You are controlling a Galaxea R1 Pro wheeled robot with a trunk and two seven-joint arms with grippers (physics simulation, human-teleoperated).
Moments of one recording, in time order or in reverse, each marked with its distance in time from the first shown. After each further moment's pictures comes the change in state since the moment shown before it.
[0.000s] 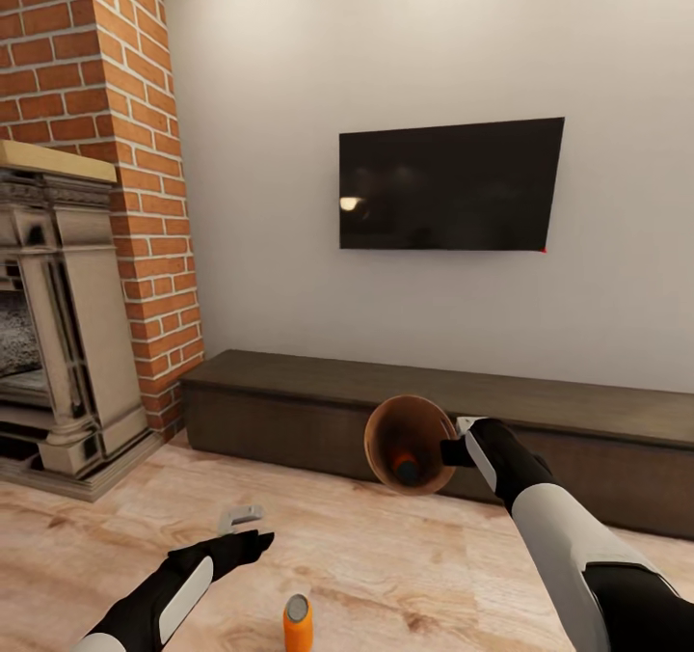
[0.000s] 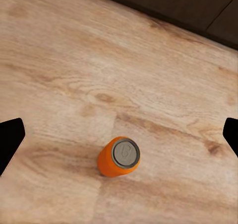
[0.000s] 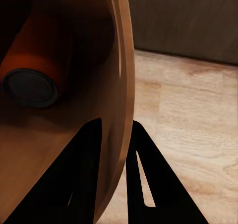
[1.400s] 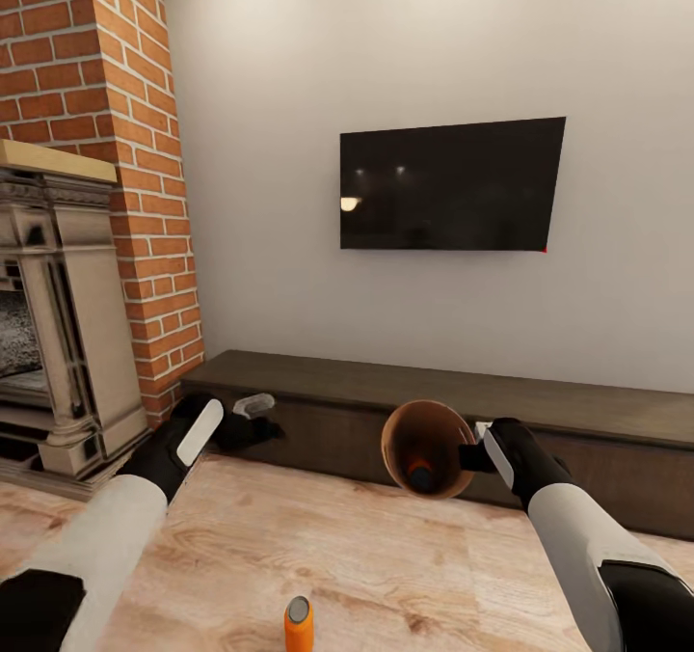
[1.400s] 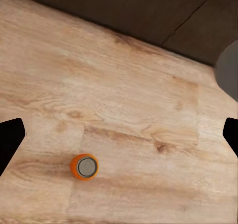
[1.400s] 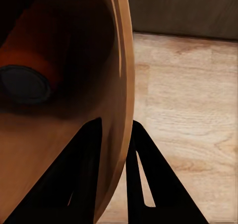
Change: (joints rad) left arm -0.389 -0.027 0.162 -0.116 0.013 0.675 0.083; right arm -0.002 -0.046 -0.069 0.001 0.008 0.075 -0.001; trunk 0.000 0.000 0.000
